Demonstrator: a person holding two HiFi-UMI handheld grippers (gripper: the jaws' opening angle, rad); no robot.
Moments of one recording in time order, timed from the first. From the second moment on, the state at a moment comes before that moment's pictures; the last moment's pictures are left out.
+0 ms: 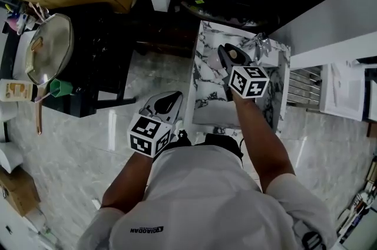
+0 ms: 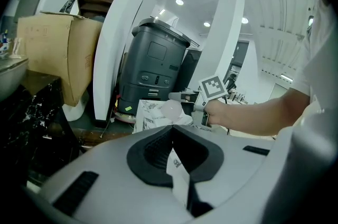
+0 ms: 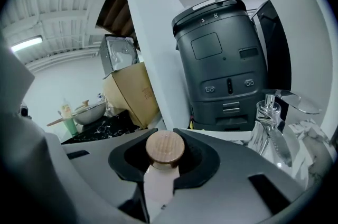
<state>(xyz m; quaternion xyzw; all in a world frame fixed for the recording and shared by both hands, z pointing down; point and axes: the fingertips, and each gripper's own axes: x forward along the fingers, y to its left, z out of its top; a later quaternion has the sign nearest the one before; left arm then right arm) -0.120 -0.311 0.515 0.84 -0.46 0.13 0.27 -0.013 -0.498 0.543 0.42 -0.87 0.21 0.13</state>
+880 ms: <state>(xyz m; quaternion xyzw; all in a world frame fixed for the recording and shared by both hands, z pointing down) -0.130 -0.308 0.547 0.82 -0.47 0.14 0.30 -0.026 -0.571 0.581 0.44 -0.87 0.15 0.17</state>
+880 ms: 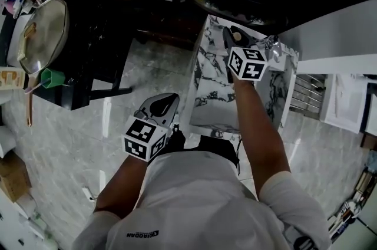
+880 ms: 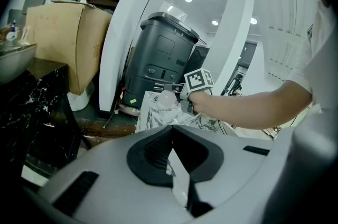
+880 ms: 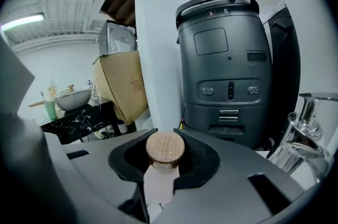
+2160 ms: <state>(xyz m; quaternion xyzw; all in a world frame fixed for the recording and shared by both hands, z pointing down) -0.120 -0.308 0.565 0.81 -0.48 0.13 0.32 -0.047 -0.593 0.611 0.40 -0.88 0.10 0.23</state>
